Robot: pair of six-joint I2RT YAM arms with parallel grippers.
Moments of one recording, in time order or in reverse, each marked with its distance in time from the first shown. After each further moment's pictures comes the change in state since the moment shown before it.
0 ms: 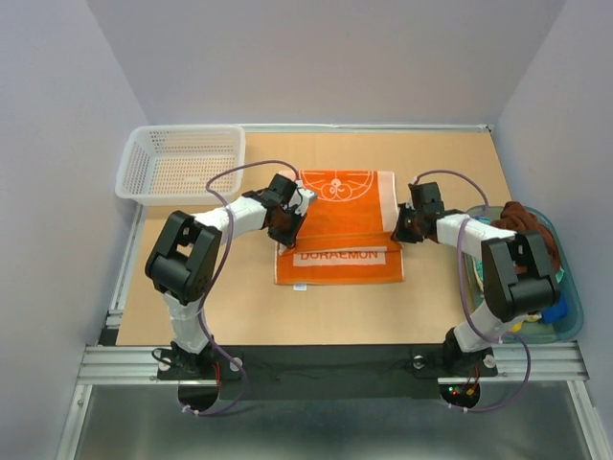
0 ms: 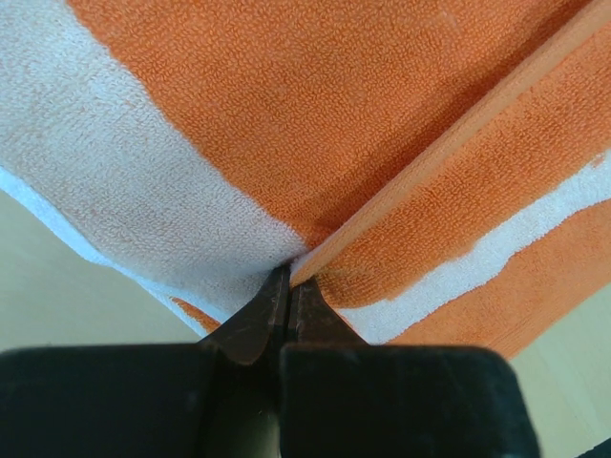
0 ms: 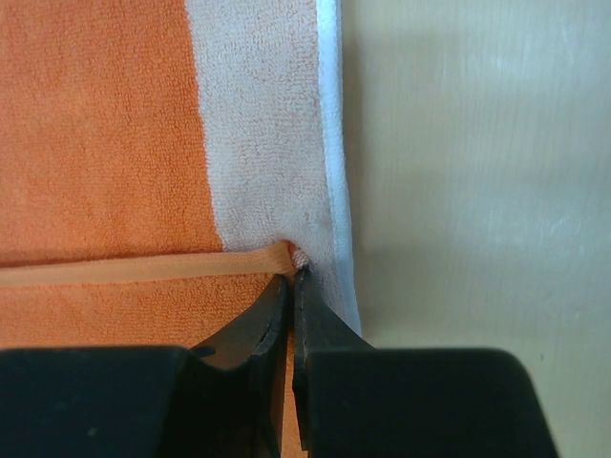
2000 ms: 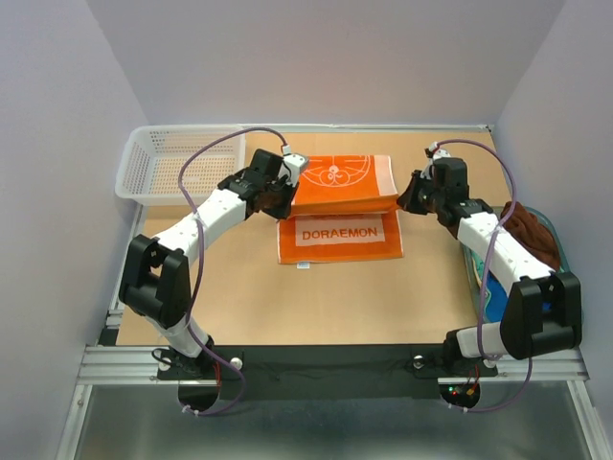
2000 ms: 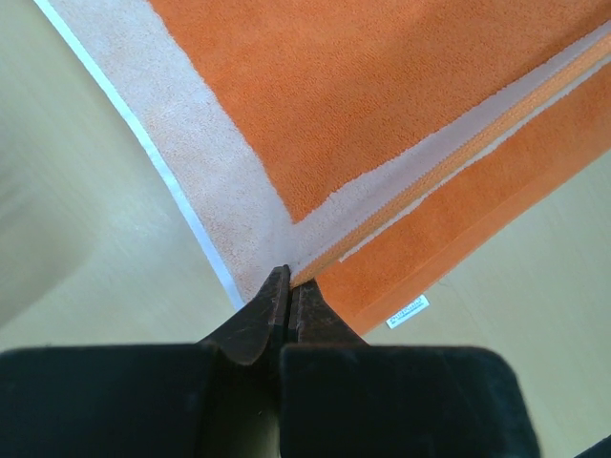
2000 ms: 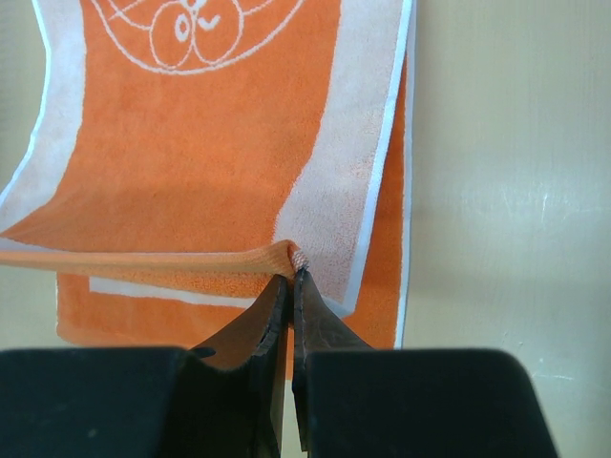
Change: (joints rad) left arm 0.042 -0.199 0.122 -0.052 -0.066 0.005; right arm -0.039 -0.229 0.148 -0.041 -0.052 -0.055
